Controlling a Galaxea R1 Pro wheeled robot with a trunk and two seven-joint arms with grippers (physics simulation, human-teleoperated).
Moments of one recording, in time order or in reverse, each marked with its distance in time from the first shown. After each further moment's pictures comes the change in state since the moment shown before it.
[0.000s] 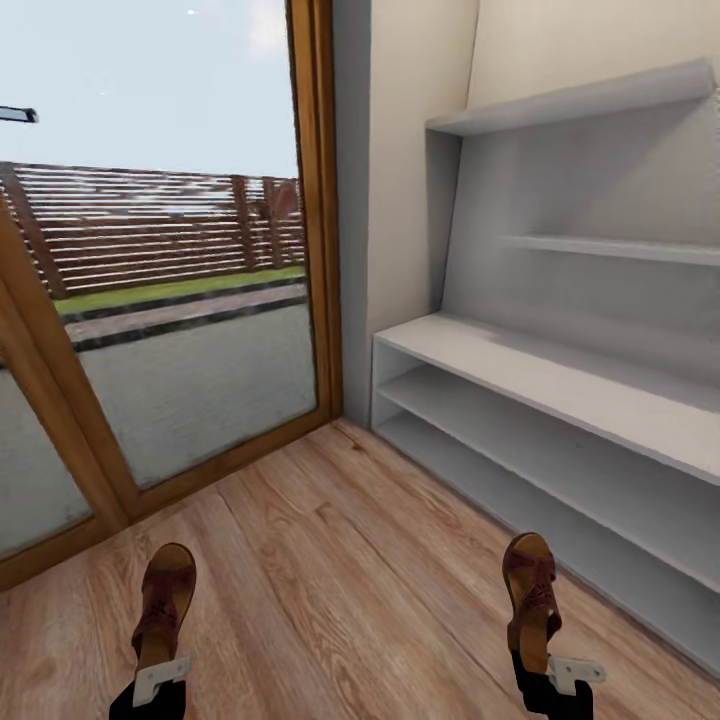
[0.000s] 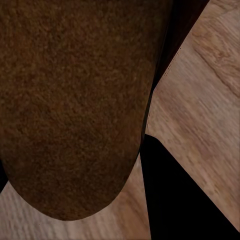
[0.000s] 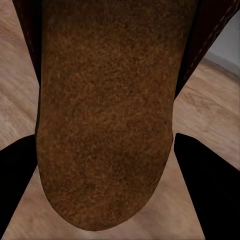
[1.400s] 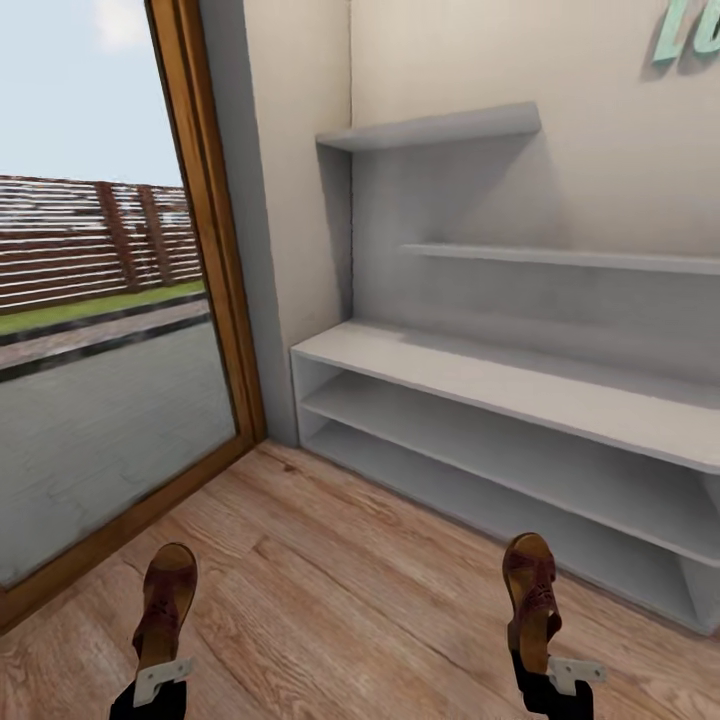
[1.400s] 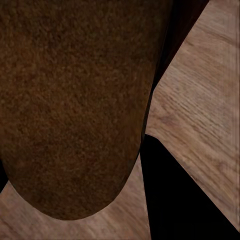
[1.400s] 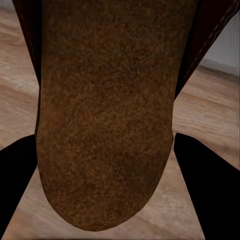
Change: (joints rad) left arm 0.000 0.002 -0.002 0.002 0.001 0.000 -0.009; right arm 0.001 0.000 0.000 0.000 0.000 0.001 0.000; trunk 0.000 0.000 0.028
